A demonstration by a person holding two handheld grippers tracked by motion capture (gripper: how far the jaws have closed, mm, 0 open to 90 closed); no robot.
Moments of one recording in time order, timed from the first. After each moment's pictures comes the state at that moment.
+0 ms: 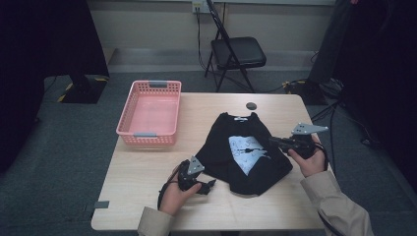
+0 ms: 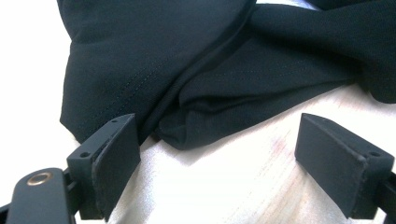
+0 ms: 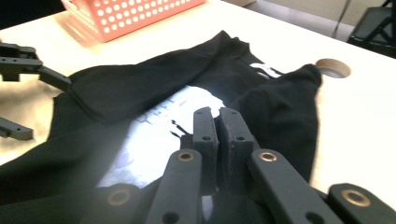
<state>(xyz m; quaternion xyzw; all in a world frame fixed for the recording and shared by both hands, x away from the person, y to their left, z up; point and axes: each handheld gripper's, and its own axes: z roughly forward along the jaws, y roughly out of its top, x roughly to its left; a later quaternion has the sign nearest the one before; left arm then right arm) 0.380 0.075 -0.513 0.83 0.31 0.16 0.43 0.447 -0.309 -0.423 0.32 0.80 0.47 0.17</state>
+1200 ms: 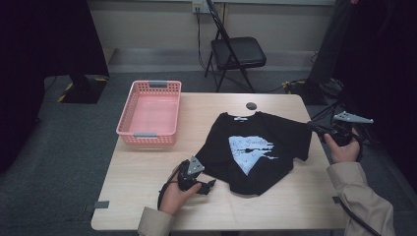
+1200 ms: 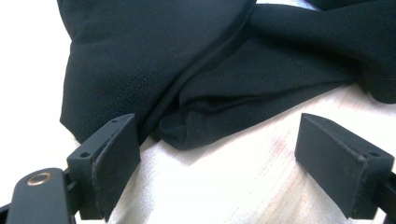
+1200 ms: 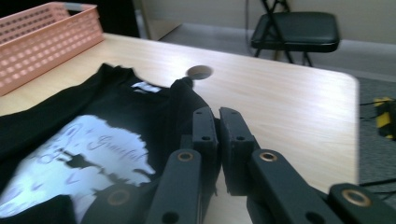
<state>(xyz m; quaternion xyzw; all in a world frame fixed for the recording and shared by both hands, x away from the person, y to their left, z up) 0.380 0.075 -0.513 0.83 0.31 0.16 0.43 0.474 -0.422 -0.408 0.45 0.71 0.48 0.24</state>
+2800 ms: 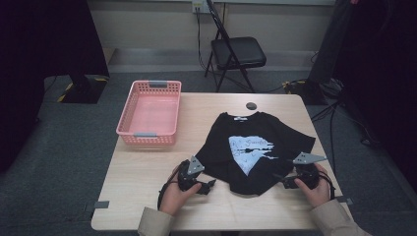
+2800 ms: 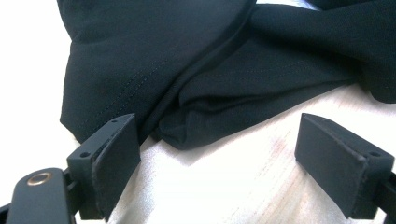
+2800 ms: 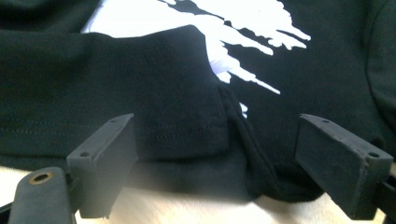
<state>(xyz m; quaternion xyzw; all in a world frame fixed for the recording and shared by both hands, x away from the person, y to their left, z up) 0.380 0.075 -0.513 0.83 0.31 0.16 0.43 0.393 -0.333 -0.497 0.37 0.83 0.38 0.18</state>
